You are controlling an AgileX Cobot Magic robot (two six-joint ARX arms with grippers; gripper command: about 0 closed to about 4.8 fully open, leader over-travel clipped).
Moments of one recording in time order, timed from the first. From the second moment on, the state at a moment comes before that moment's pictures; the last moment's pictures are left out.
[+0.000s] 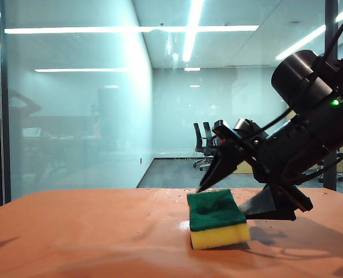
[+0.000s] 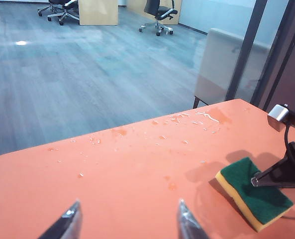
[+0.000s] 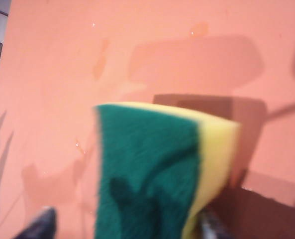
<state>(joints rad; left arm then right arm) 0.01 0.34 0.21 0.03 0.54 0.01 0.44 1.72 0.65 0.36 -0.44 0.57</state>
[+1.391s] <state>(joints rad) 0.01 0.34 0.21 0.05 0.31 0.05 0.01 0.68 0.65 -0.12 -0.12 0.06</state>
